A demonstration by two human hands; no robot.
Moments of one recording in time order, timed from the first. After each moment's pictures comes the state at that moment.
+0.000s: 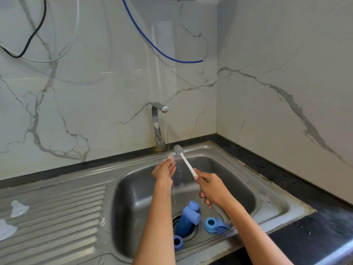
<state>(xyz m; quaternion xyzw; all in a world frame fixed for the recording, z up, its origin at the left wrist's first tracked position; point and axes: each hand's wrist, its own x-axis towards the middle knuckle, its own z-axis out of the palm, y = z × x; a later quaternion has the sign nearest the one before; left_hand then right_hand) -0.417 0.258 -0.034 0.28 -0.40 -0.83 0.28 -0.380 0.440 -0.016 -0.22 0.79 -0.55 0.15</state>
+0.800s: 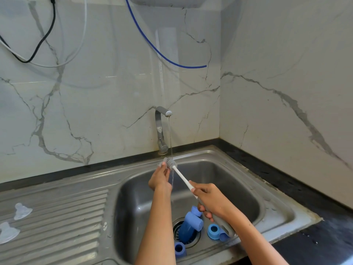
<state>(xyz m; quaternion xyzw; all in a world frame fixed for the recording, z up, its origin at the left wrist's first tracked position) -0.409 0.252 -0.032 0.30 -0.24 -0.85 0.37 -0.370 0.436 -0.019 -0.25 0.77 -0.54 0.22</state>
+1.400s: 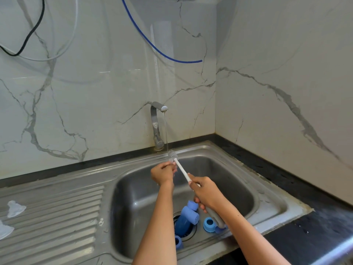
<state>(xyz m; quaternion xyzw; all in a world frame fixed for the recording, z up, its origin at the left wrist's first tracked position) -0.419 0.271 -0.044 0.29 -0.49 -0.72 0.39 -0.368 0.431 -0.020 -0.24 0.81 -0.52 0.15</state>
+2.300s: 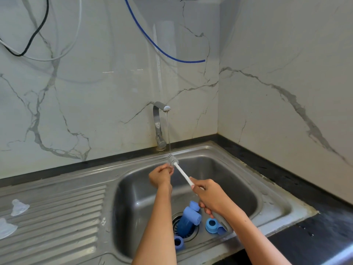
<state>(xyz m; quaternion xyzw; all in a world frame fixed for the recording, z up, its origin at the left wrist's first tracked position) -0.416 0.256 -0.050 0.31 -0.42 -0.75 0.40 -0.367 0.438 -0.021 -0.24 0.81 -0.51 0.17</state>
